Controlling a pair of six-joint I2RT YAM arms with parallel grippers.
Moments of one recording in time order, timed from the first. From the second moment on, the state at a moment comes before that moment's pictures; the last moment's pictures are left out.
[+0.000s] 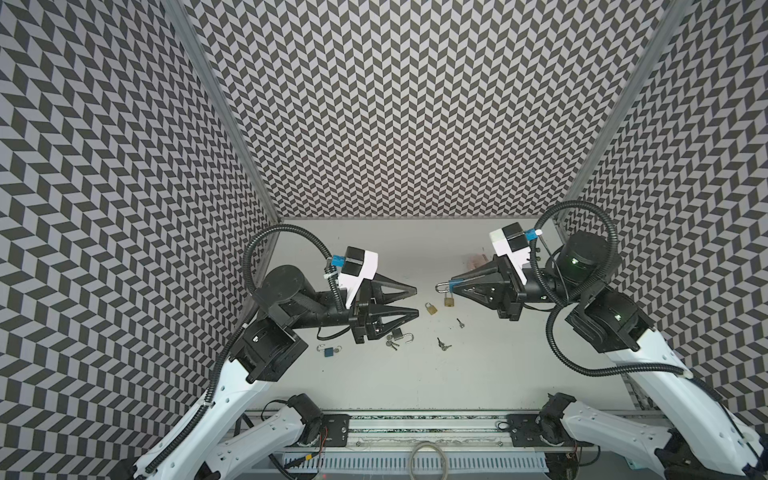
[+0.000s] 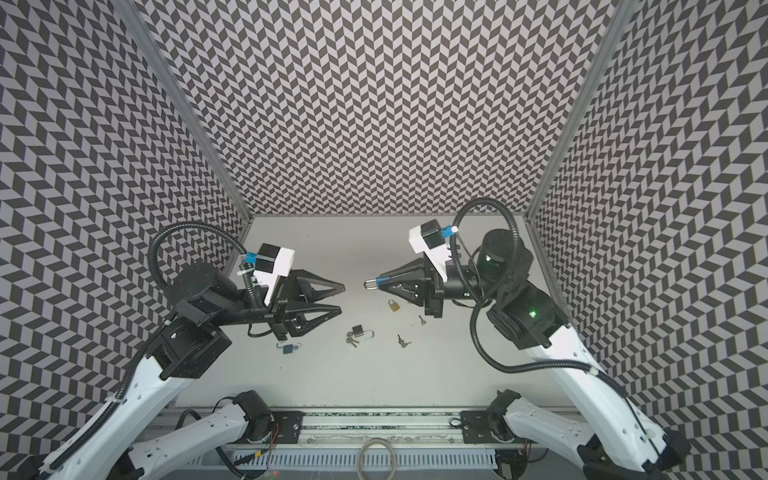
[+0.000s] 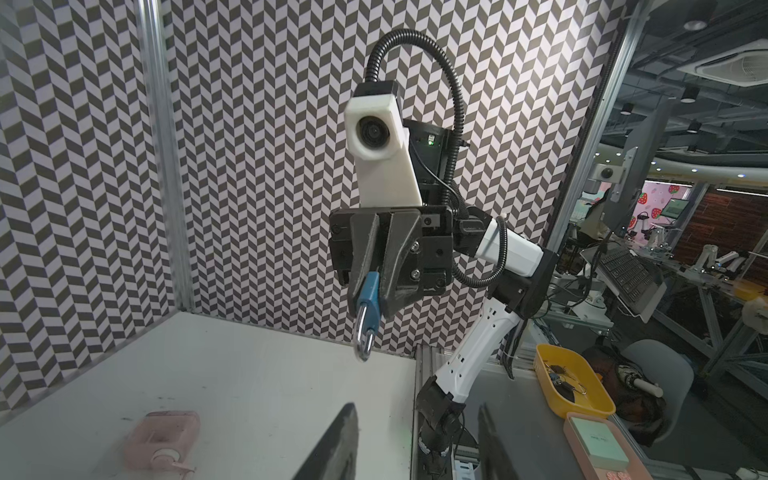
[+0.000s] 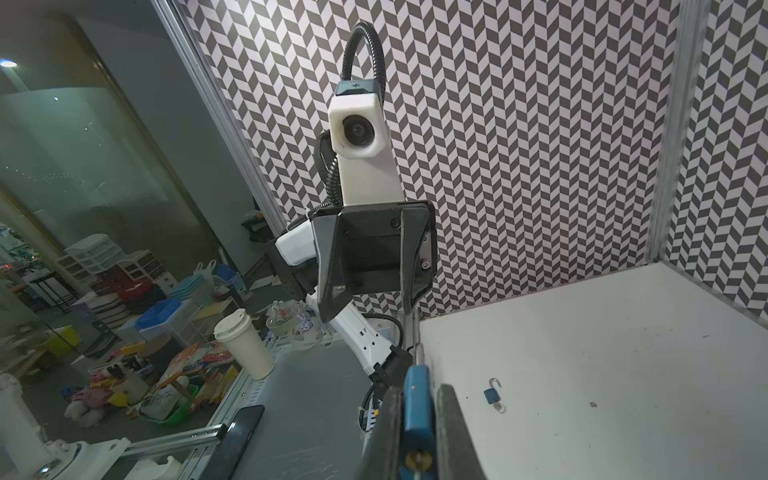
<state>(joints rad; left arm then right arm) -0.70 0.85 1.13 -0.15 0.84 -0.28 0.64 1.02 1.31 -0.32 -0.92 0.23</state>
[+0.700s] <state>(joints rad) -0.74 0.92 1.14 -0.10 0.84 -0.28 0.72 1.06 1.34 -0.34 -0.94 0.22</state>
